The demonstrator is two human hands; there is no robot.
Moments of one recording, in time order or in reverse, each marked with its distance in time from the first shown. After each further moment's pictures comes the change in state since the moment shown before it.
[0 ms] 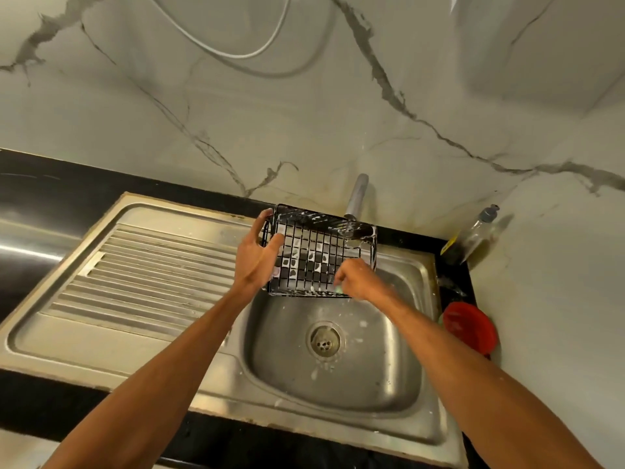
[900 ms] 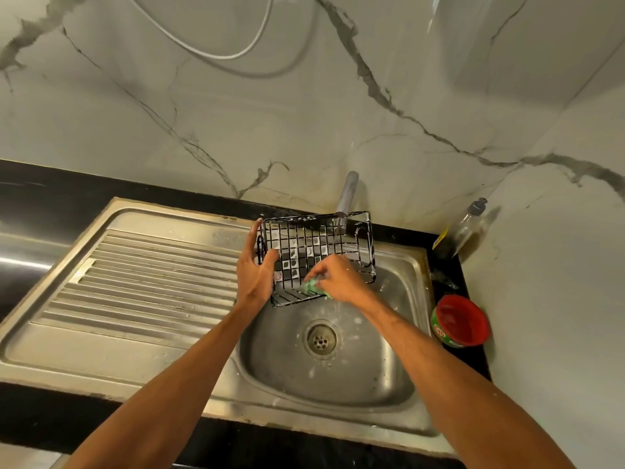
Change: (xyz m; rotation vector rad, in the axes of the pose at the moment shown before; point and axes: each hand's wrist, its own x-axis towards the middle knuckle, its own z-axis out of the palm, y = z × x) left_hand -0.013 -0.033 0.019 -0.179 0.053 0.101; right_hand -0.017 -0.041 0.001 0.347 0.061 -0.037
